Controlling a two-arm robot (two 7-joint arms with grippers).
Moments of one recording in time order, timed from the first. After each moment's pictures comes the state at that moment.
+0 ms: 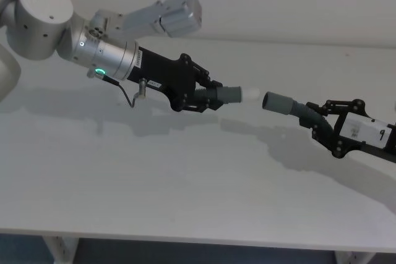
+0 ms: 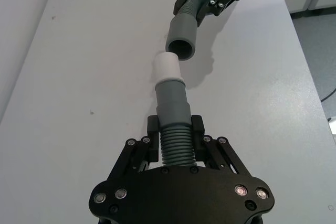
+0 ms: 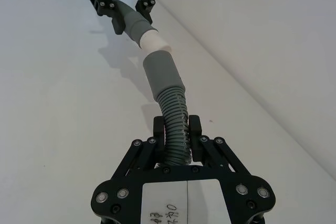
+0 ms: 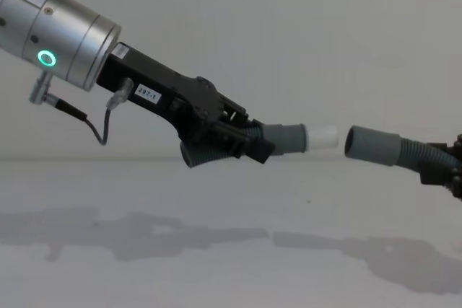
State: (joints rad) left arm -0.91 0.49 0.80 -1.31 -0.30 0.22 -1.13; right arm 0.27 0.67 -0.32 -1.47 0.35 -0.23 0.84
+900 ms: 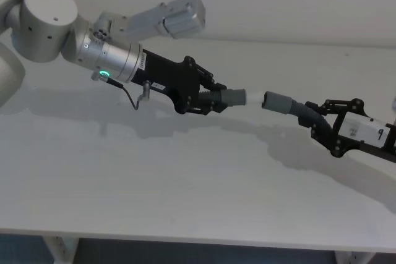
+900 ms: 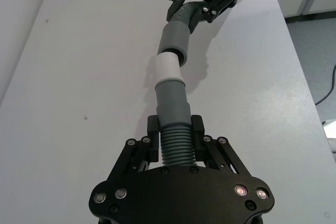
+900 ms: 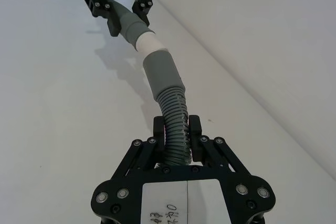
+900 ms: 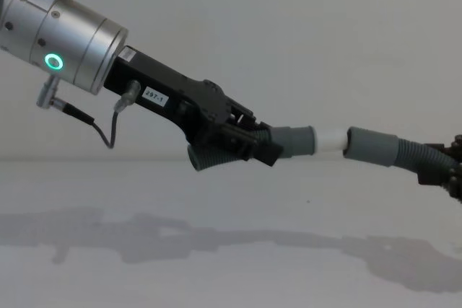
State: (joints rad) left arm -0.92 0.49 0.83 -1.30 -0.33 0.22 -1.12; right arm 0.28 0.68 -0.35 -1.46 0.35 -0.23 0.82
